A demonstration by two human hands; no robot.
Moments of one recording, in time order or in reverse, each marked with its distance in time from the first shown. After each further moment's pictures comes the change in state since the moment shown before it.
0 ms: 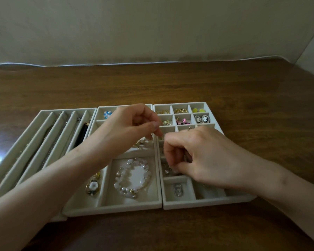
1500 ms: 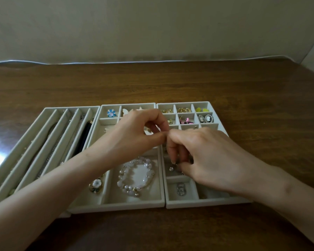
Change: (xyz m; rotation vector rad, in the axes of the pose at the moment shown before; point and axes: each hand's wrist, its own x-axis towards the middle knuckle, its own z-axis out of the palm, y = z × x) left_hand 0.000 -0.007 0.003 0.301 -0.057 0.173; right_hand -0.001 -0.008 0.002 -0.074 0.008 0.092
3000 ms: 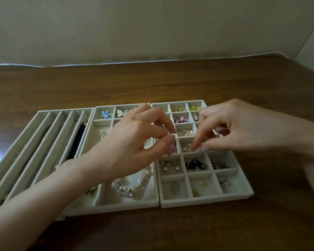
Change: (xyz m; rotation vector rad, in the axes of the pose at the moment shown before) left_hand -0.008 0.003 0.004 0.288 -0.005 0.359; right_hand -0.005 0.049 -0.044 0.150 -0.163 0.007
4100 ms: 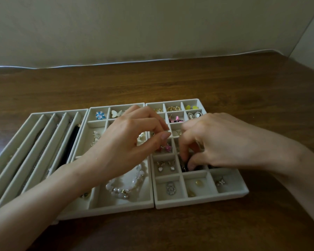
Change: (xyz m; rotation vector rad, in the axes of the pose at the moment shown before) left_hand 0.002 -0.004 0.005 -0.052 0.056 -0.058; right_hand 0.006 -0.017 0.017 -0.316 -0.076 -0.041
